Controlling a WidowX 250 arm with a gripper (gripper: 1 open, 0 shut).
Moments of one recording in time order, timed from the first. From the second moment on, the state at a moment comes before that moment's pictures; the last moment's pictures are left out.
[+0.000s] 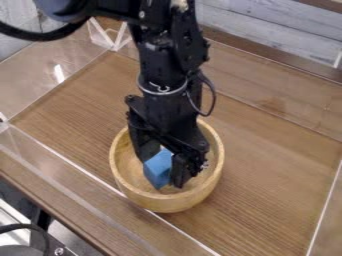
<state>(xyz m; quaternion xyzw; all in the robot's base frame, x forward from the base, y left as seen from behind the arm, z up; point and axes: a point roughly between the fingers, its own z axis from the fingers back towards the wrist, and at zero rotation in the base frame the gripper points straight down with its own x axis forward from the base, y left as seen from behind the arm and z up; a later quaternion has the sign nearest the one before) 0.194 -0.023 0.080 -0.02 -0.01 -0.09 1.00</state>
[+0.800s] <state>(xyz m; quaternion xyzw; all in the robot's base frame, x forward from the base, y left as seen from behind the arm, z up) 0.196 -0.024 0.065 -0.02 -0.02 -0.14 0.99</state>
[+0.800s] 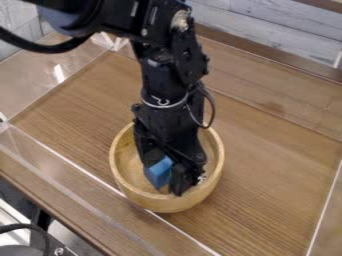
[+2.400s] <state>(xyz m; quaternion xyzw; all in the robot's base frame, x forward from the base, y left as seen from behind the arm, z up) 0.203 -0.023 0.055 -0.02 -0.02 -0.17 0.98</state>
